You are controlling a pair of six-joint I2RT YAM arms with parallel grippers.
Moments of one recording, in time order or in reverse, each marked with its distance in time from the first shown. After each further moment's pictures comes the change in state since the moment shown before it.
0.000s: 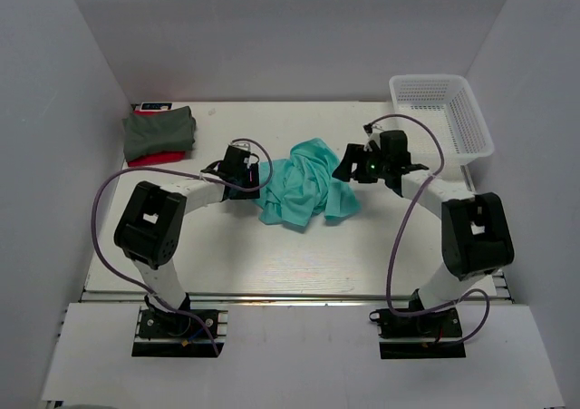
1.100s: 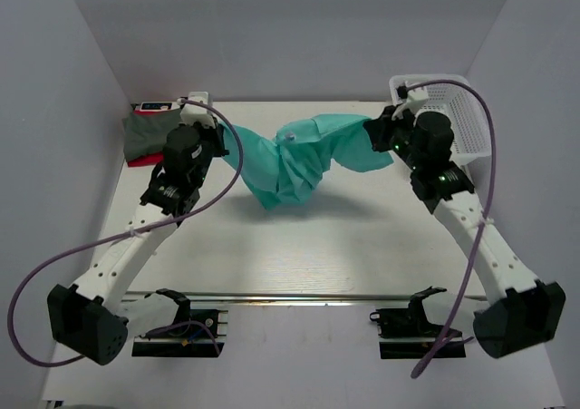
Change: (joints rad) left arm -0.002 -0.624 0.019 0.188 -0.085 0.201; right arm 0.084 -0.406 0.170 -0.073 0.281 -0.155
